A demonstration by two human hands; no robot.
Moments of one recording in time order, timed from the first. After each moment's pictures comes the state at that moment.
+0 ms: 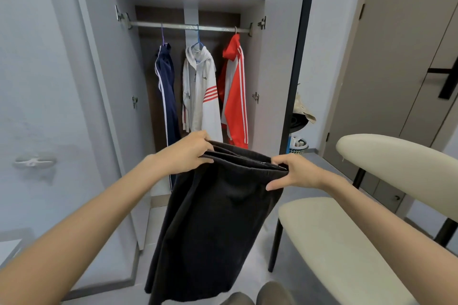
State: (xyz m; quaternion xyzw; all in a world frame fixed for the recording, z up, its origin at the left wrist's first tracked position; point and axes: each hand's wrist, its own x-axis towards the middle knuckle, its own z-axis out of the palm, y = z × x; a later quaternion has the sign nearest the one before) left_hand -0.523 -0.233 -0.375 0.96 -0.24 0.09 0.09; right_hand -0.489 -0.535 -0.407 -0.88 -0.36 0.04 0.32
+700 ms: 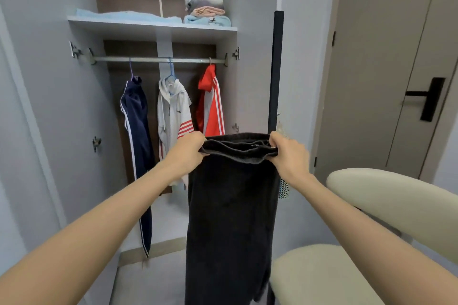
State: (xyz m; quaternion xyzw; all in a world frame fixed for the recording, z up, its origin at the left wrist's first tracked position) left_hand -0.370 -0.307 -0.305 0.96 -0.12 0.21 0.14; right_hand -0.342 -0.549 -0.337 -0.91 -0.09 -0.35 0.17
